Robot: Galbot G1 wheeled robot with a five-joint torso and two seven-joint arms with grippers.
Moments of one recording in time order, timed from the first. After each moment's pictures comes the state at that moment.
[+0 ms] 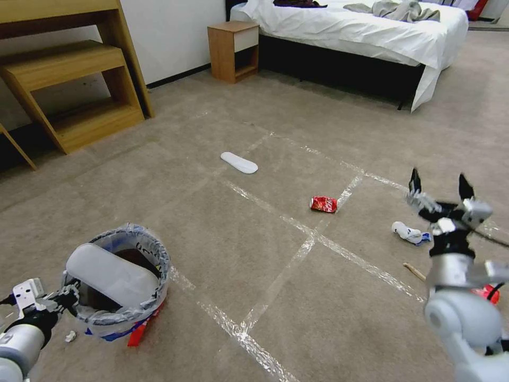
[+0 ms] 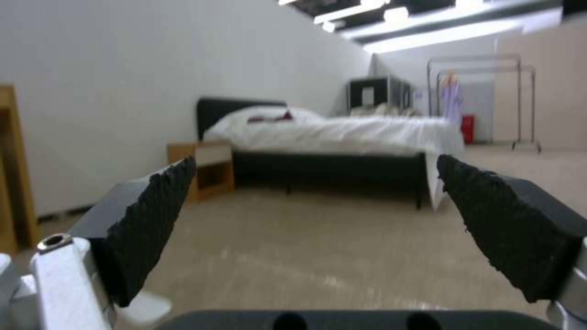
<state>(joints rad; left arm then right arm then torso) 1.77 -1.18 -1.09 -2.21 -1.03 0.55 -0.25 -1.47 1.07 0.62 2.04 0.46 0.31 0.25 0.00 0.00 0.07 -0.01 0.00</state>
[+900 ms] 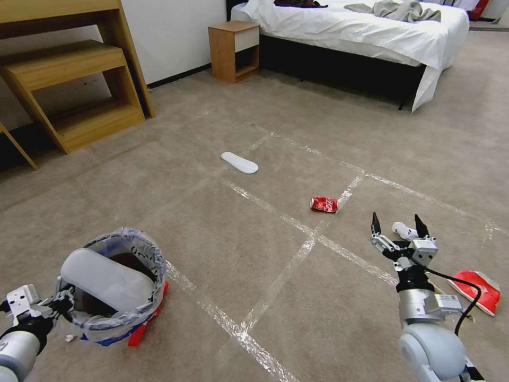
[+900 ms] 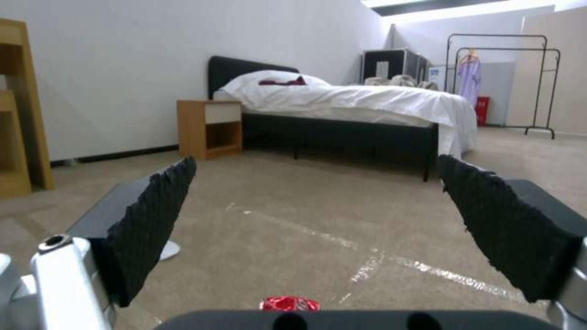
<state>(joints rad) 1.78 -1.19 -1.11 -2.20 -1.02 0.53 -0.25 -1.50 1.09 0.55 1.98 0.37 0.33 0.26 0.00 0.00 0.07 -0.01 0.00</state>
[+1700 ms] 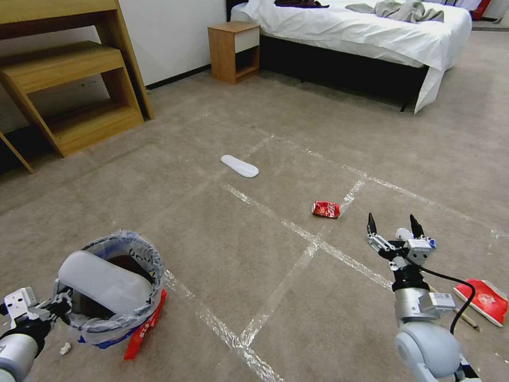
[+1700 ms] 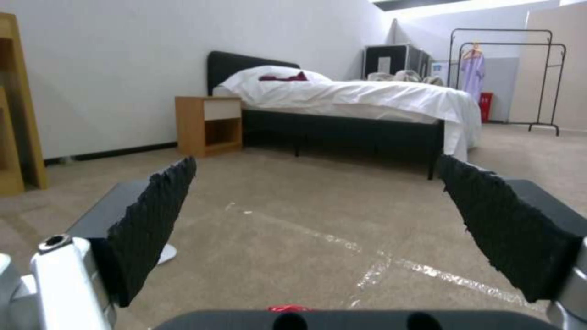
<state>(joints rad) 1.79 -1.19 -1.12 -2.19 -1.01 0.53 -0.24 -1.49 1.09 0.54 1.97 0.36 0.31 0.26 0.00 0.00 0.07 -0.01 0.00</state>
